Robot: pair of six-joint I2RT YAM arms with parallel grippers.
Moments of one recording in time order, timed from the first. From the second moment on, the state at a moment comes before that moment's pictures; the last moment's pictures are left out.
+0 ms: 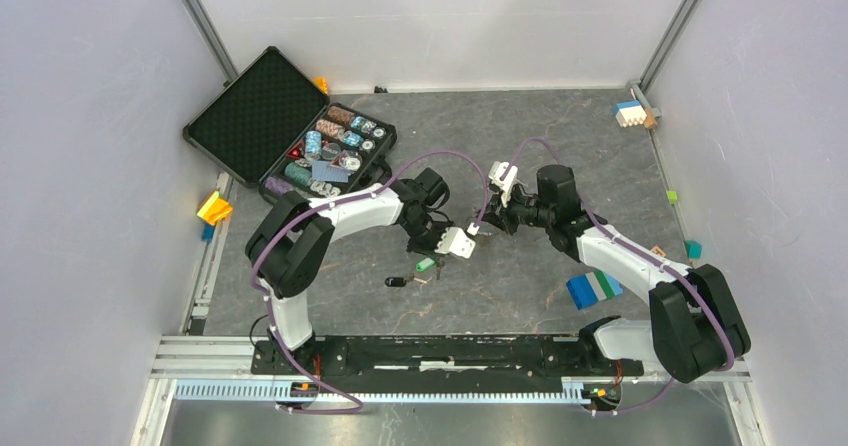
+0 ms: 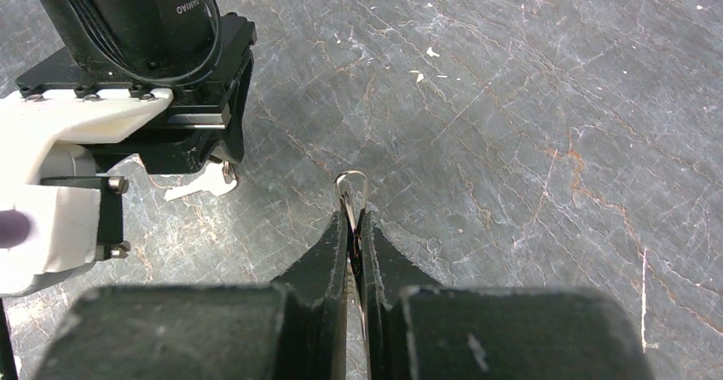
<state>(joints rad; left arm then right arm) -0.76 1.86 1.20 -0.68 0.53 1.22 0.40 1.29 0.63 0.15 -0.65 -0.36</state>
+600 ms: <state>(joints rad) -0.76 1.87 1.20 -0.67 0.53 1.22 0.40 1.29 0.63 0.14 -0.65 -0.37</state>
